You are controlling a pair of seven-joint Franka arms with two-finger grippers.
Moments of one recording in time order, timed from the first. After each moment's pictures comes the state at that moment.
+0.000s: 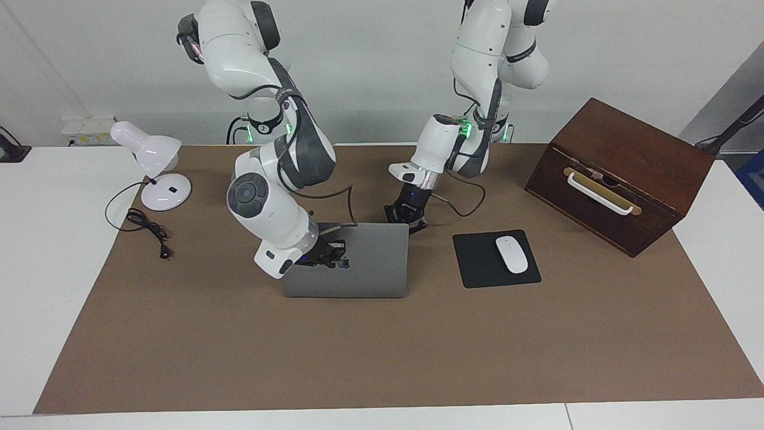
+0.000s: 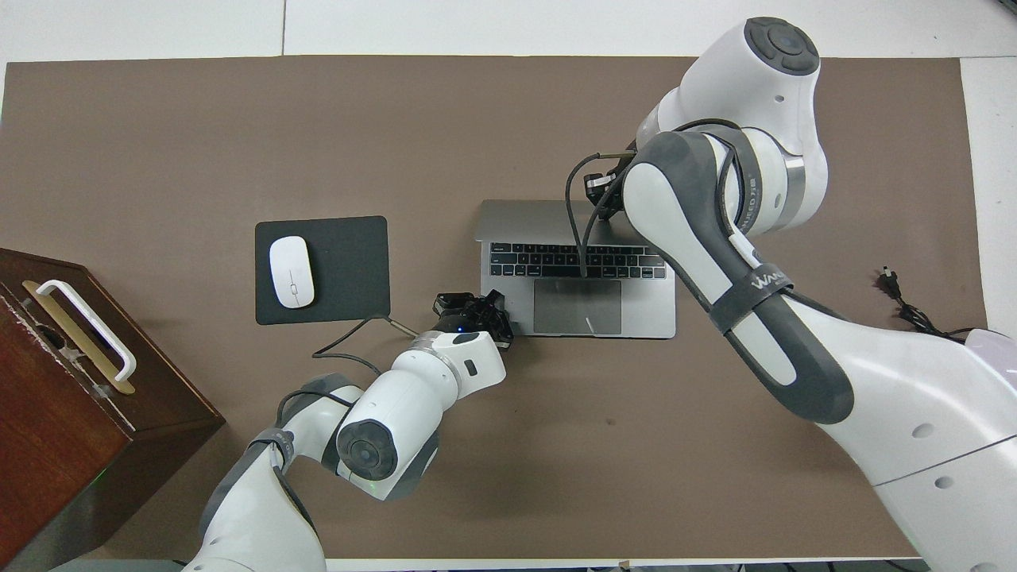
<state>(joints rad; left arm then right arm) -0.76 0.32 0.03 -2.39 -0.11 3.41 -0.02 0.21 0.57 0.11 -1.38 0.25 1.87 0.16</state>
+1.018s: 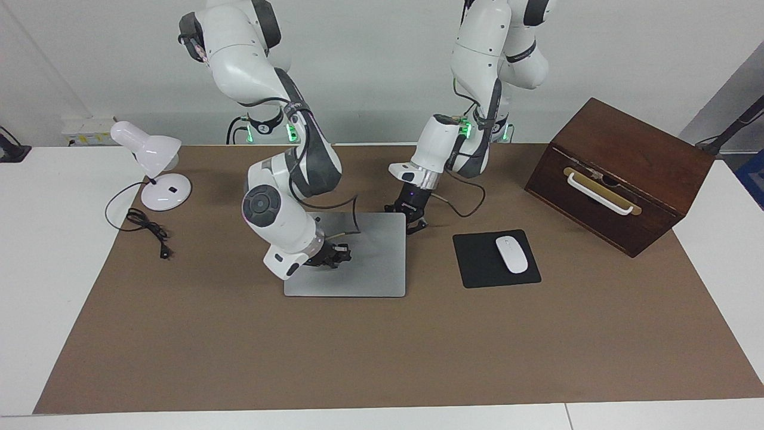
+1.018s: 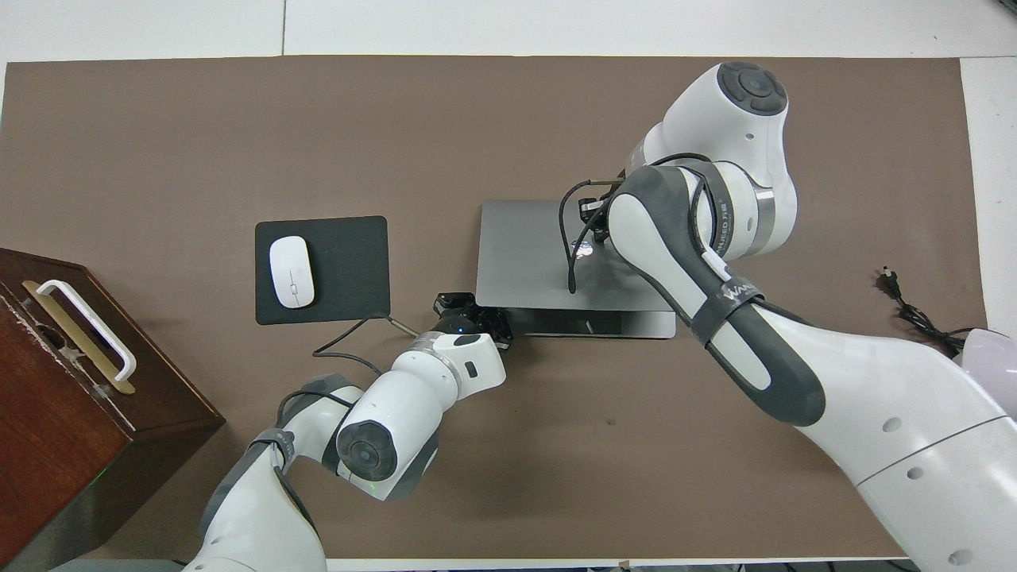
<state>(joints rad) -0.76 0.32 0.03 -2.39 -0.11 3.42 0.01 0.21 0.56 0.11 -1.51 0.25 1.97 0.17</state>
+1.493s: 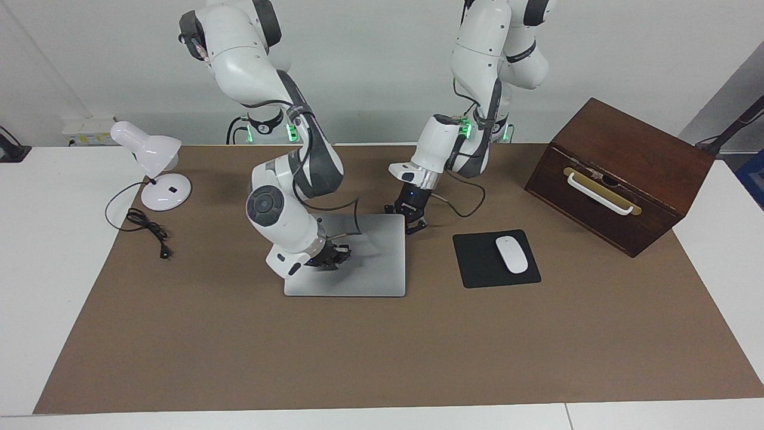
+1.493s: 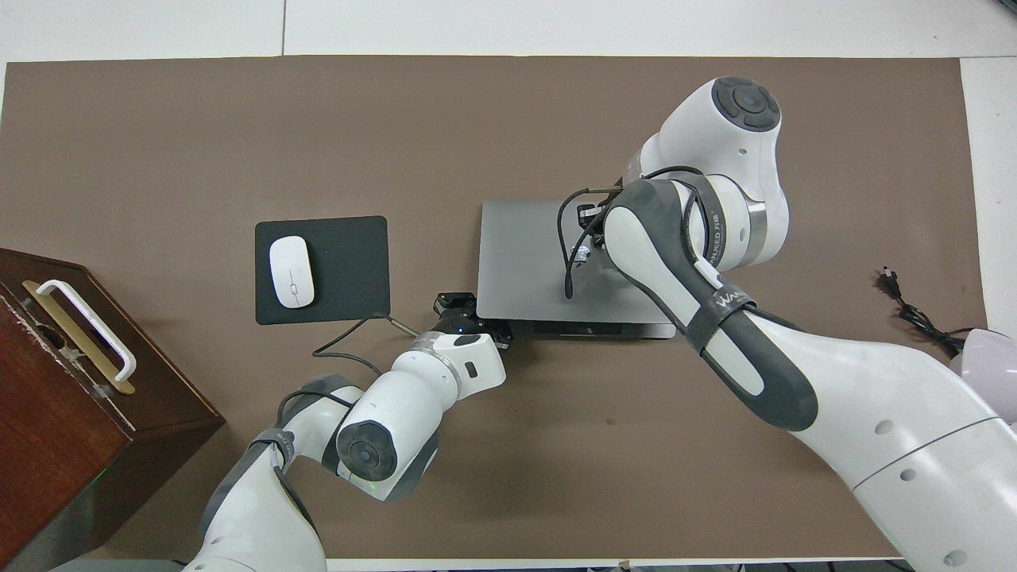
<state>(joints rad) -0.76 0.32 0.03 -2.39 -0.11 3.42 0.02 0.22 0.54 0.11 -1.56 0.25 2.02 0.17</state>
